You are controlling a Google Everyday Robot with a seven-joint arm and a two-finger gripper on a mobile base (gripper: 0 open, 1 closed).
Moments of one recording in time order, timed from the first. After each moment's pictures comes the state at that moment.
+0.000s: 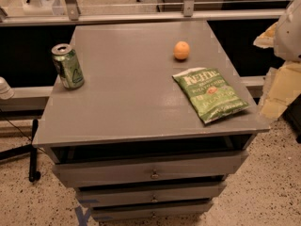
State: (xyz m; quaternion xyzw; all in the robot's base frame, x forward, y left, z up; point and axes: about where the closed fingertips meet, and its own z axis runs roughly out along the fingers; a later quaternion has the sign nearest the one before) arm 0.438 -0.217 0.976 -0.60 0.78 -0.03 0.16
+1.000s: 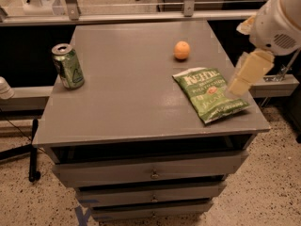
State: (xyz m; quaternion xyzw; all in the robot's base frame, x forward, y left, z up) arm 0.506 -0.197 0.970 -0.57 0.78 -0.02 0.25
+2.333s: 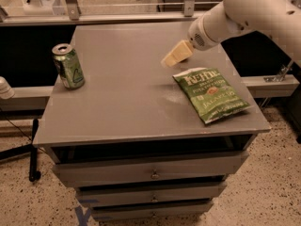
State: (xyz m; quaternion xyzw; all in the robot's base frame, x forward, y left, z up) arm 0.700 -0.114 0.899 -0.42 0.82 0.06 0.39
